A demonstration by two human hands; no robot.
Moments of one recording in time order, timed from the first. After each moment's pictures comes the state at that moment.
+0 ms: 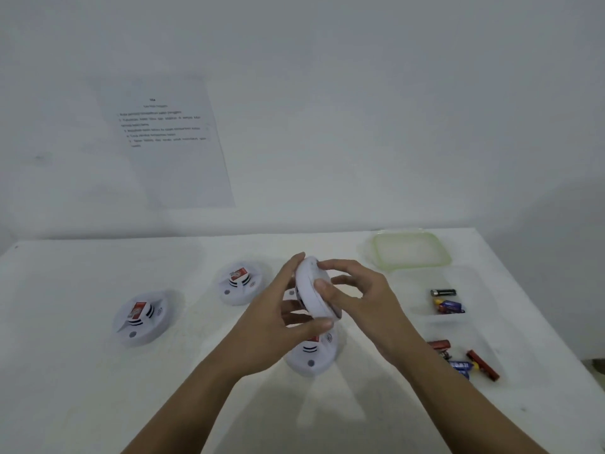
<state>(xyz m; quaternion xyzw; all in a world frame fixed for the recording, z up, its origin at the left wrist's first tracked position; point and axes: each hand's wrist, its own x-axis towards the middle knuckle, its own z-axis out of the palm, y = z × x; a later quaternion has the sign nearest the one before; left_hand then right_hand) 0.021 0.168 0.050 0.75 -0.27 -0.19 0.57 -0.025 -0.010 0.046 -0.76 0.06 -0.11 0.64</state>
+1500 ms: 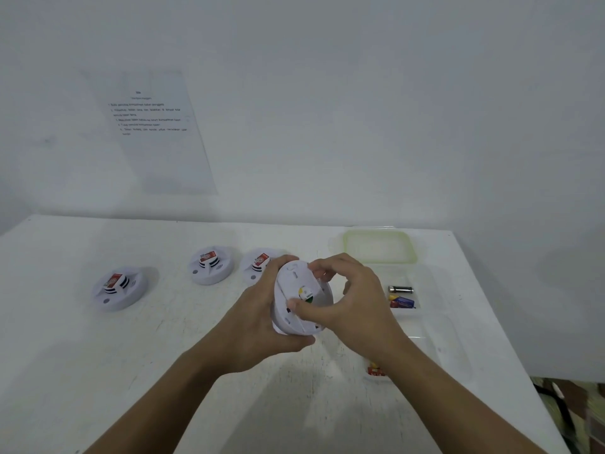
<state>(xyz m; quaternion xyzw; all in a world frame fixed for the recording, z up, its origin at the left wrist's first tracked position) -0.032 0.104 0.048 0.81 -0.32 -0.10 0.48 -0.080 -0.075 0.063 -0.84 0.00 -0.16 0.52</state>
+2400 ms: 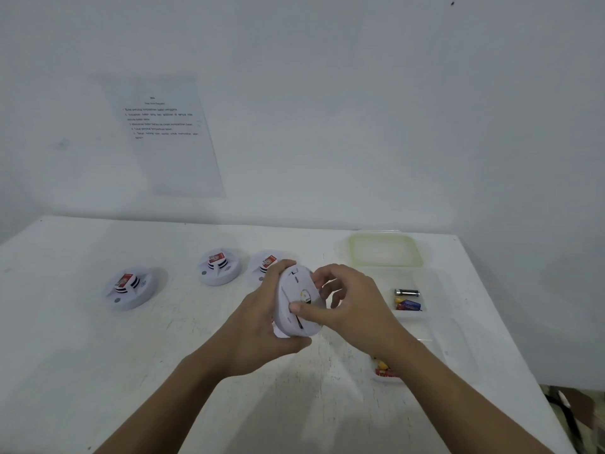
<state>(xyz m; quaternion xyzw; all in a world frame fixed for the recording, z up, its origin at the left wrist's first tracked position) -0.034 0.116 0.040 0.82 -0.32 -0.09 0.47 -0.070 -0.072 0.052 -0.86 0.00 -0.07 0.51</state>
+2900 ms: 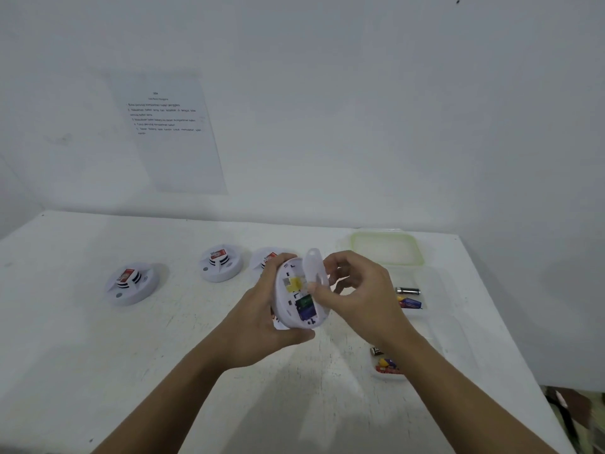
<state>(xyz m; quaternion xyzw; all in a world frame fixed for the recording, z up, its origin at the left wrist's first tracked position) -0.034 0.118 0.044 0.80 -0.31 -0.10 0.51 -0.071 -0.076 0.056 -0.81 -0.01 -0.15 0.57</state>
